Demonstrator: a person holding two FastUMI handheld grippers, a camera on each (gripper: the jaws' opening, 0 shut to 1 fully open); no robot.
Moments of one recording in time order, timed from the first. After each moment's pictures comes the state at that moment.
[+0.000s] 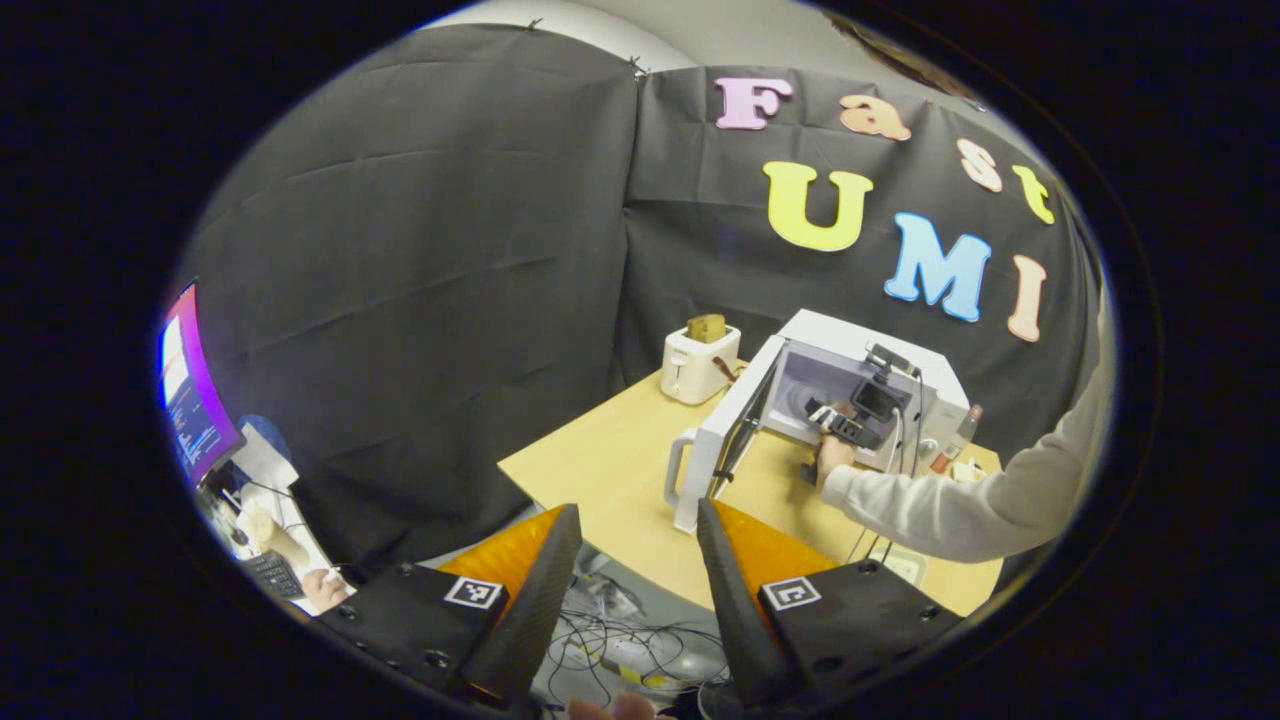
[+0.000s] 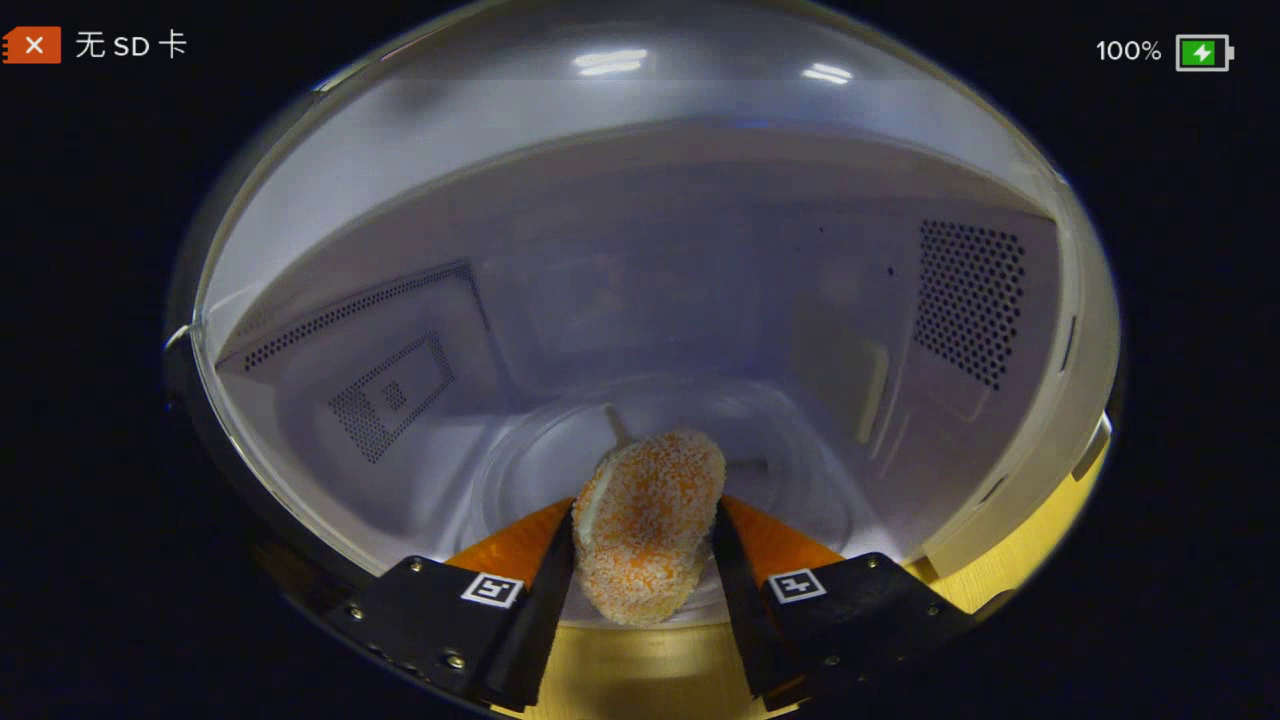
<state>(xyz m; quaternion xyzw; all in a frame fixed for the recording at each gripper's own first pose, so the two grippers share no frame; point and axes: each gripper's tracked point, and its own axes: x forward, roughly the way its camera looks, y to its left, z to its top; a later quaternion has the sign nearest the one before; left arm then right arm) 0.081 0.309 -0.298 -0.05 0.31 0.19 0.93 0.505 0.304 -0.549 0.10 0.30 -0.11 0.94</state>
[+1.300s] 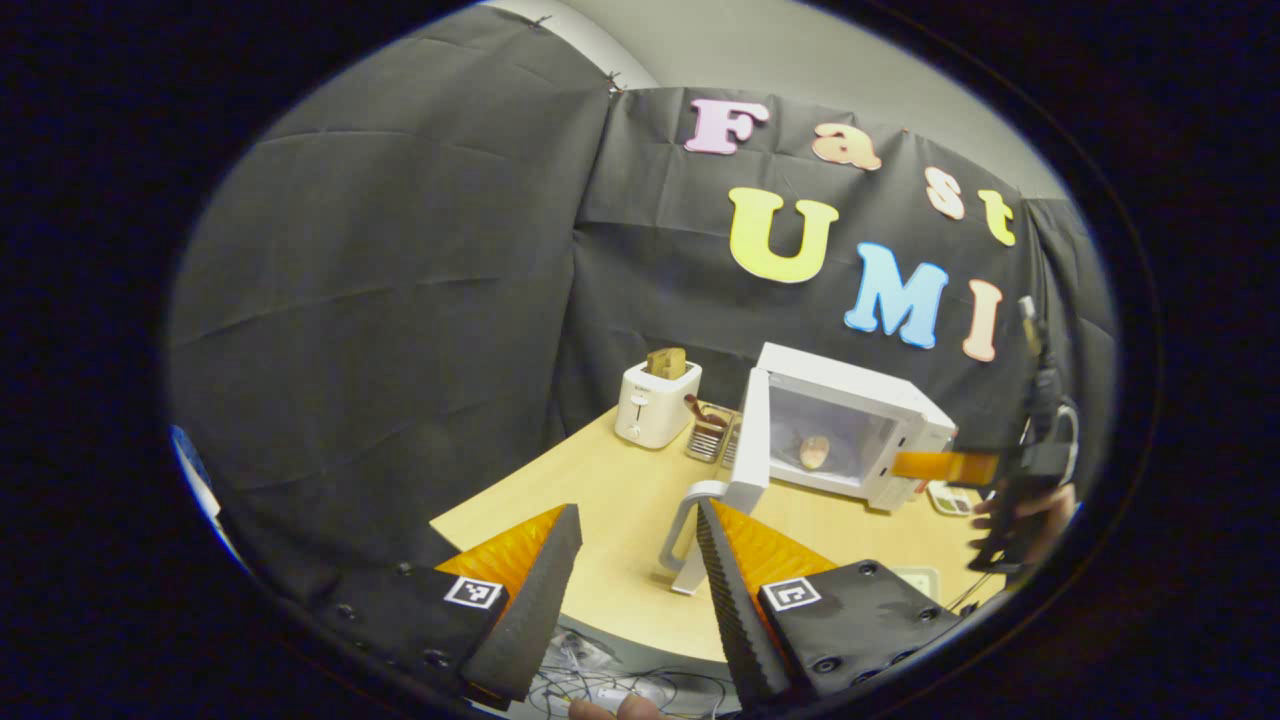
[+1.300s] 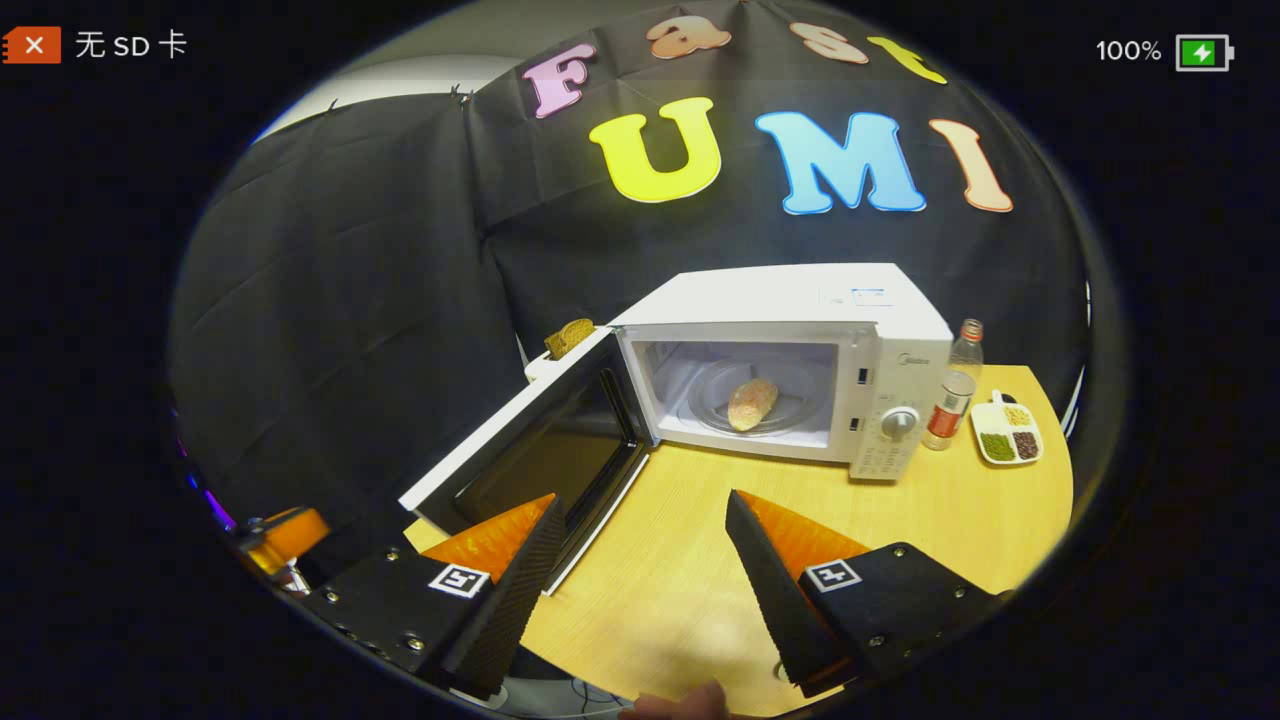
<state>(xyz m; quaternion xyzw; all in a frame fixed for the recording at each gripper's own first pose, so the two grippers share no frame) 0.182 0.404 -0.399 -0.06 0.24 0.05 0.97 0.186 0.333 -0.304 0.12 0.32 0.15 0.93</state>
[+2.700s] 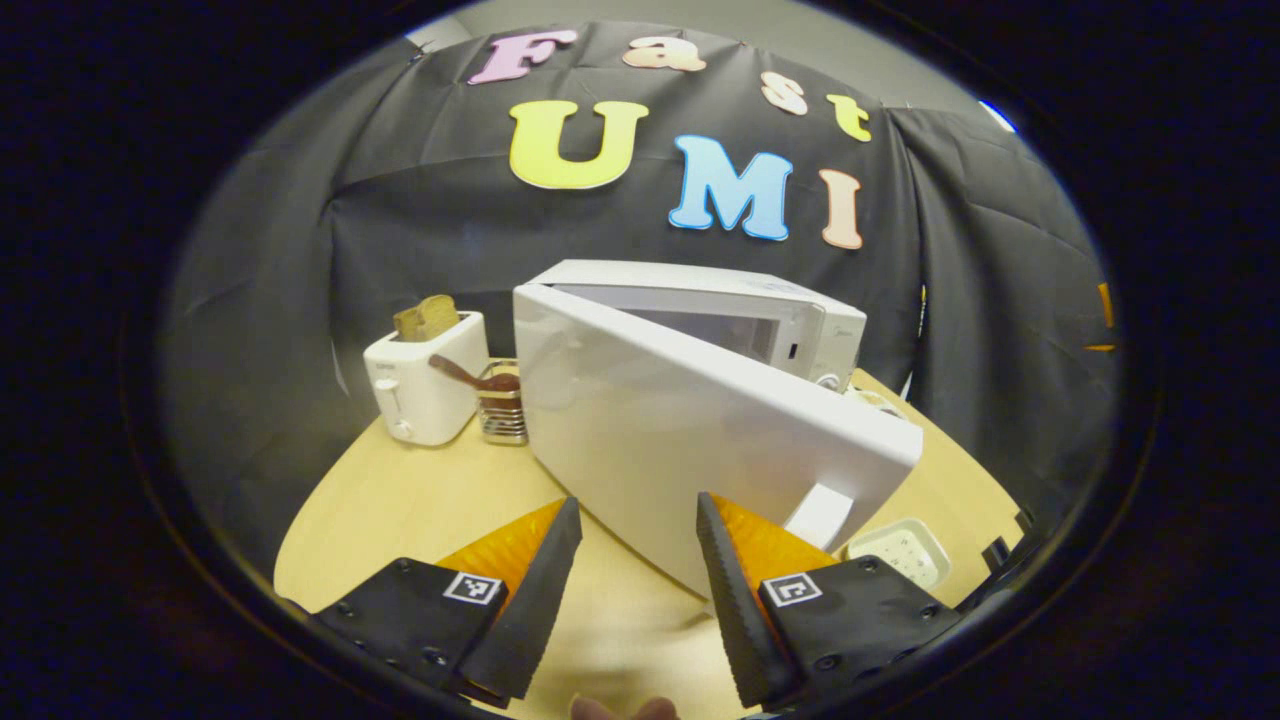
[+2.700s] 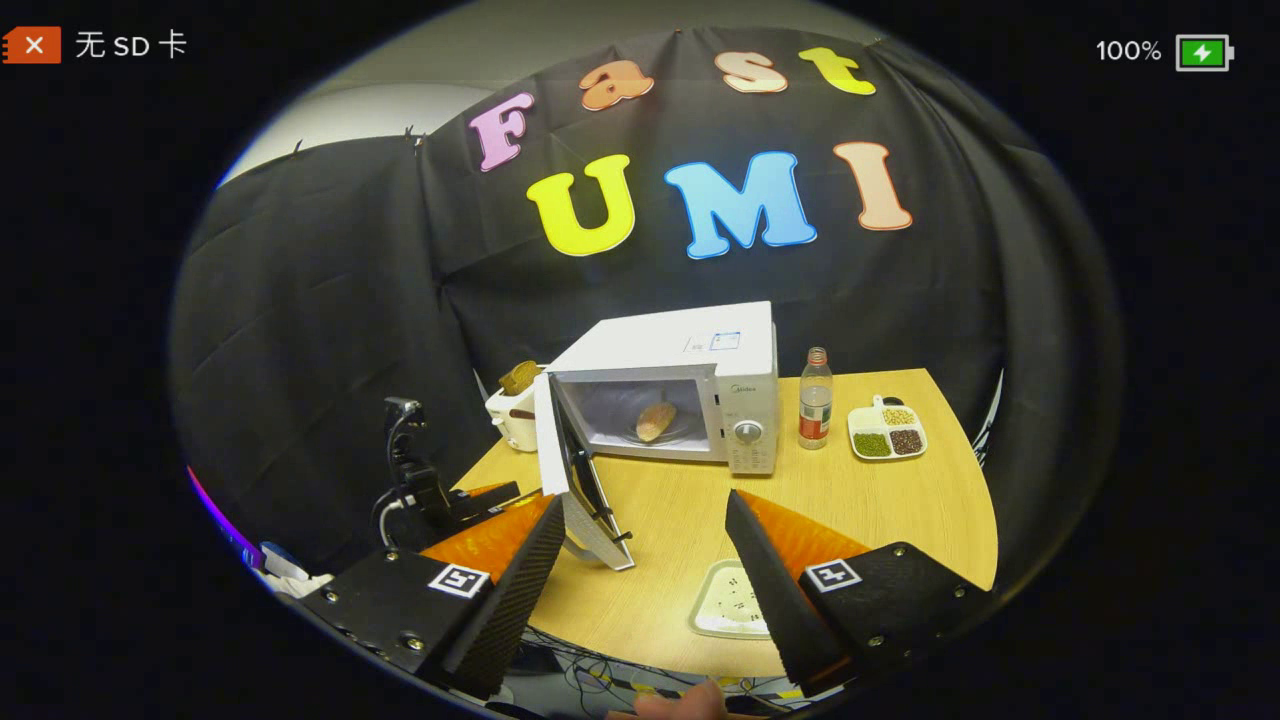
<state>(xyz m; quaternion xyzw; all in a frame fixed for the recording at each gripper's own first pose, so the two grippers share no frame) 0.346 0.166 -0.501 0.00 0.29 -0.19 0.94 0.128 0.196 -0.233 0.13 0.30 0.08 0.94</state>
